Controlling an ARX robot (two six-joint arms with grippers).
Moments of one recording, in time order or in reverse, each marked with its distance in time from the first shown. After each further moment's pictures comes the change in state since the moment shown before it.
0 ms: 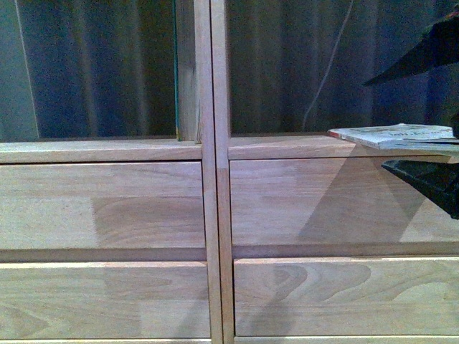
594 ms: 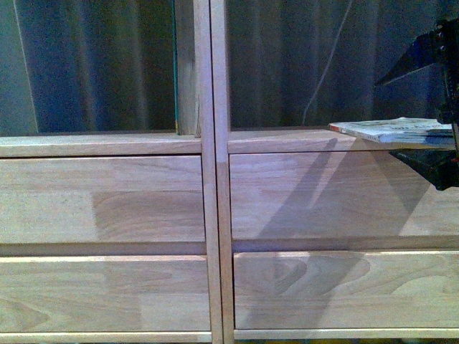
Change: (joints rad) left arm 0.000 0.000 0.000 0.000 0.000 0.000; right arm -0.076 0.178 0.236 -0.094 0.072 0.076
